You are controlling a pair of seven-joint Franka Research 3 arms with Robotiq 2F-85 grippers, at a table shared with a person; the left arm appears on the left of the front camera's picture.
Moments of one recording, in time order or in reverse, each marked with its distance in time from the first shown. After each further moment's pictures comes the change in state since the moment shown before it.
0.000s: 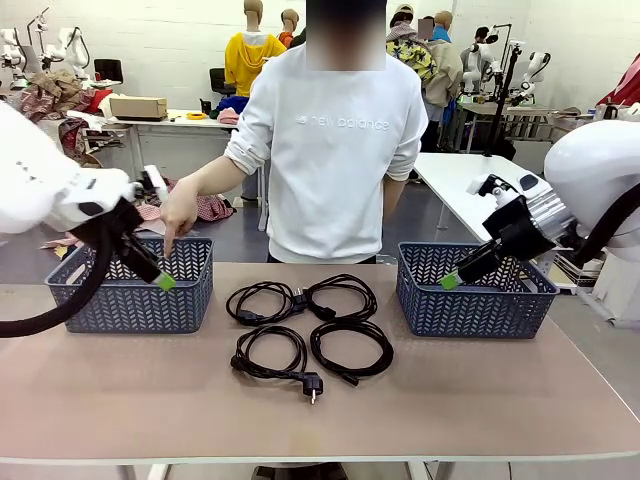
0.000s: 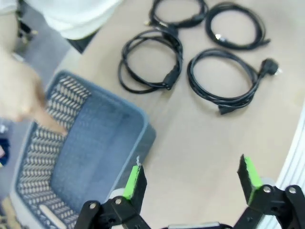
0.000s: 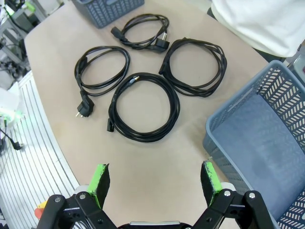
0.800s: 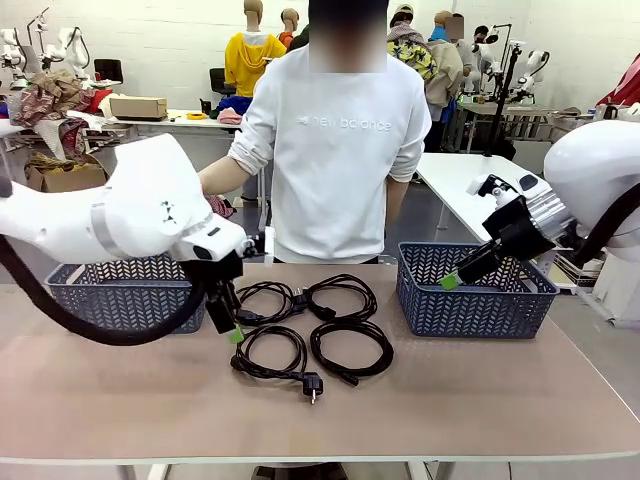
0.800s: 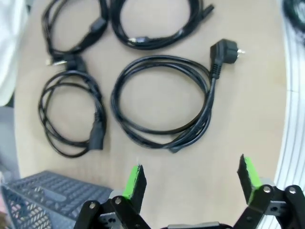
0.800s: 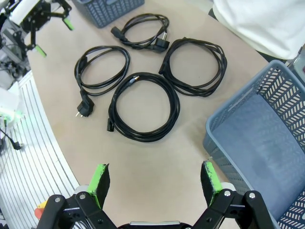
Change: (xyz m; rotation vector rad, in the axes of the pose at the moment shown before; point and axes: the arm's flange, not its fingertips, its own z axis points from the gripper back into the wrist) left arm 0.078 -0.071 -0.122 -0.191 0.240 -0.341; right arm 0.000 0.000 0.000 0.000 0.001 0.000
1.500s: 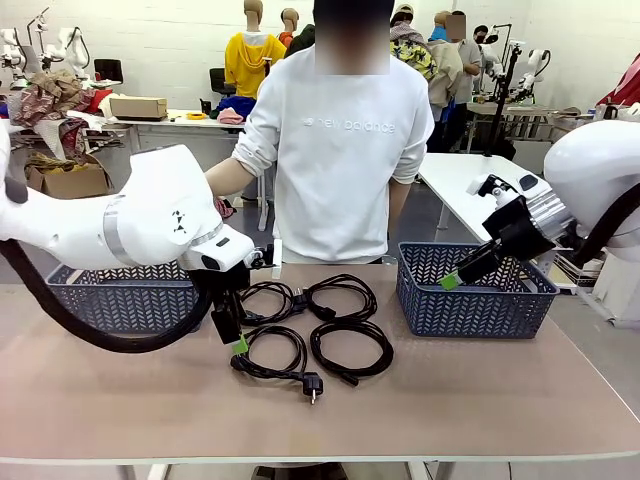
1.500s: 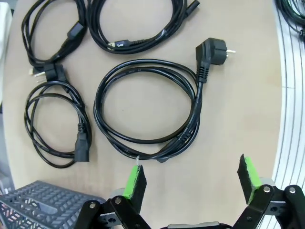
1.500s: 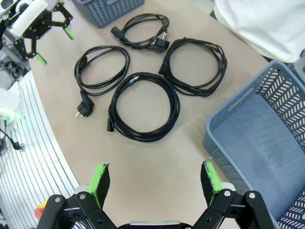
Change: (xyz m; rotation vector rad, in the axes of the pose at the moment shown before) left arm 0.006 -0.007 -0.014 -0.028 0.022 -0.021; right arm 0.000 0.000 0.000 0.000 0.000 0.000
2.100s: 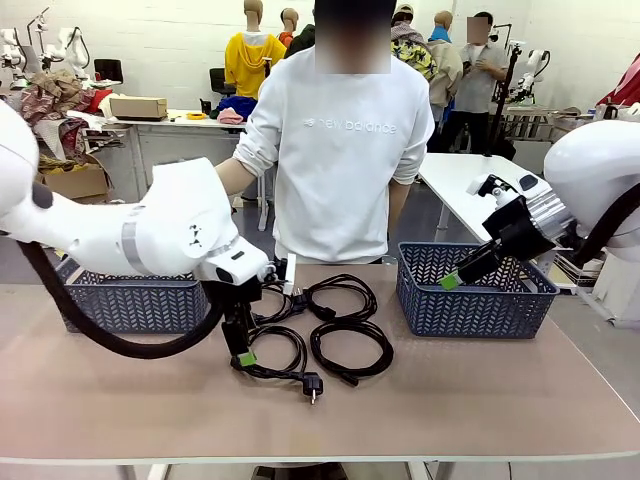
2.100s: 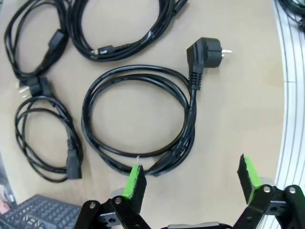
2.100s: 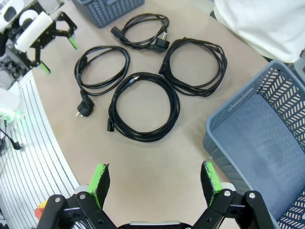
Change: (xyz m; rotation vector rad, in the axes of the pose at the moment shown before) left arm 0.017 -0.005 -0.026 -0.018 0.053 -0.054; right arm 0.000 0.000 0.000 0.000 0.000 0.000
